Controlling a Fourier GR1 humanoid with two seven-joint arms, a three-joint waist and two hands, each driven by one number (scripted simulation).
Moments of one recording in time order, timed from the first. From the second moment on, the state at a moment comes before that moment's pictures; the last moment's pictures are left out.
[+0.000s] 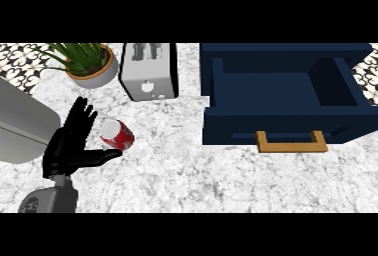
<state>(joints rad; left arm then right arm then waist) -0.12 0.08 0.19 -1.41 0.18 -0.05 0.06 0.40 -0.06 -0.63 -2.16 -0.42 0.45 0.13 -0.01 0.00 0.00</state>
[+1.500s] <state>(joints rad) -0.39 0.17 0.30 -0.51 0.18 -0.19 -0.47 0.39 -0.04 -0.75 -2.21 -0.52 0.54 0.23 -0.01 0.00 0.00</state>
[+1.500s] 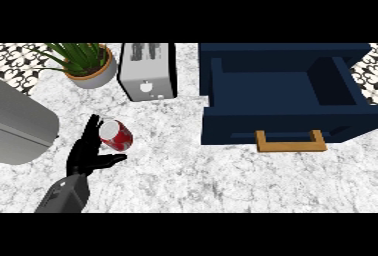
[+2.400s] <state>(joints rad) -0.55 0.16 0.31 -0.40 0.24 -0.35 -0.47 0.44 -0.02 -0.76 -2.23 -0.56 0.56 0.23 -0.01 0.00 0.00</state>
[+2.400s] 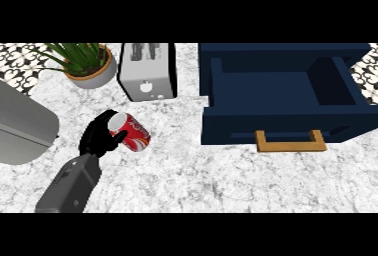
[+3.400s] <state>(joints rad) -0.37 0.01 0.12 -1.13 0.31 -0.02 -0.20 0.46 -0.01 -0.73 -2.26 -0.56 0.52 0.23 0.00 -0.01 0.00</state>
